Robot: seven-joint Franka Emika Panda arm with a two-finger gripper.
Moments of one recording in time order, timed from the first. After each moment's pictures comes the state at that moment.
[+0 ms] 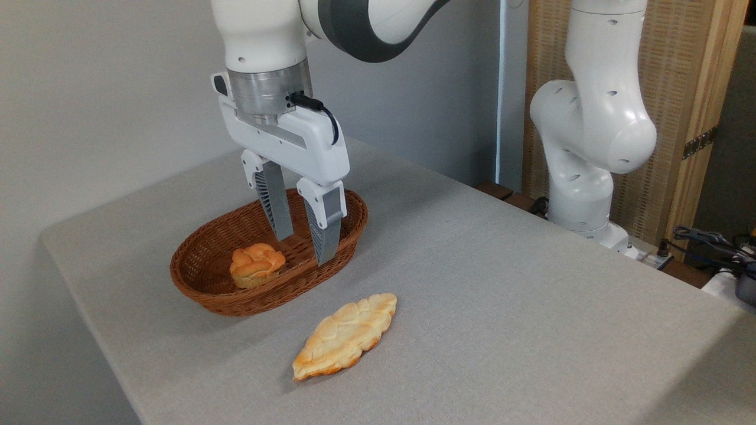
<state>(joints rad) -0.32 -0.06 0.20 -1.87 -0.02 1.85 0.58</state>
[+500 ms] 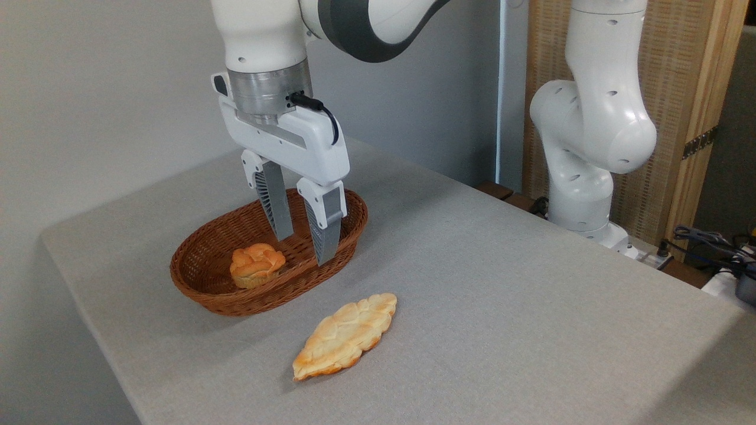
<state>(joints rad) -0.32 -0.06 0.20 -1.87 -0.02 1.85 0.58</state>
